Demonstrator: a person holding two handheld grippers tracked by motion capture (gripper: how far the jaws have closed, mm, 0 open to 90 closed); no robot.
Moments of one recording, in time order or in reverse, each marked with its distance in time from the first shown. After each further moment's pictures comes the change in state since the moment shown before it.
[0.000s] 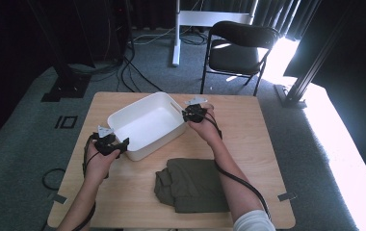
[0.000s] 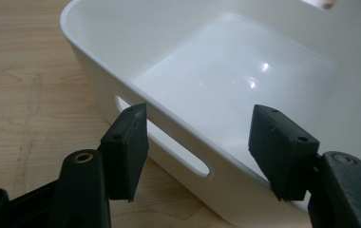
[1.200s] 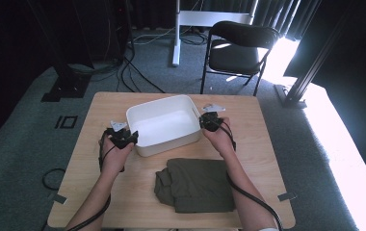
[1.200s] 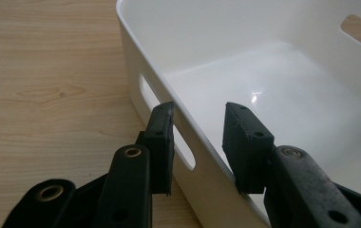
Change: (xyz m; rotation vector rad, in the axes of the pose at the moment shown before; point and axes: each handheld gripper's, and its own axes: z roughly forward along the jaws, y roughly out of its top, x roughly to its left) left arm -0.038 0.017 0.030 -0.020 0.011 -0.050; right arm -0.019 -0.035 -0.054 0.049 -0.082 0.132
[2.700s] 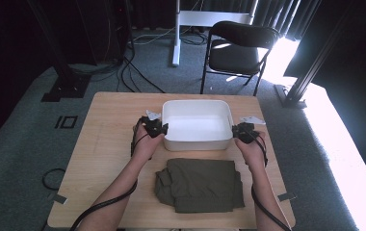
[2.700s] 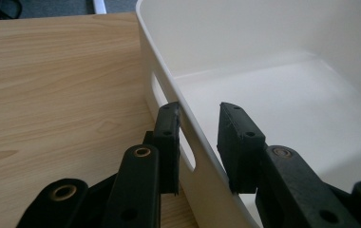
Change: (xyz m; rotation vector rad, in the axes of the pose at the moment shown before) left arm -0.080 0.029 0.058 0.023 -0.144 0.122; right arm -0.074 -0.057 -0.068 -0.013 -0.130 0.180
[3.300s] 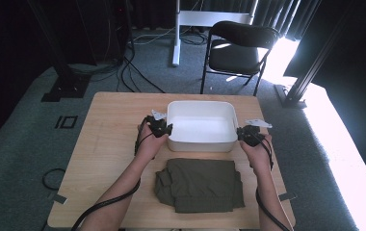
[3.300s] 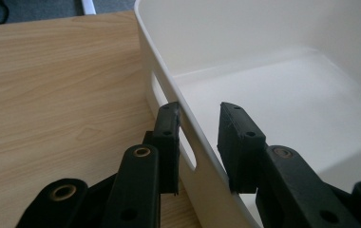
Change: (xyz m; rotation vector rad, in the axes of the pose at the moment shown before) left arm -0.009 0.003 0.003 0.015 -0.025 0.034; right arm -0.011 -0.007 -0.011 -0.002 -0.002 0.013
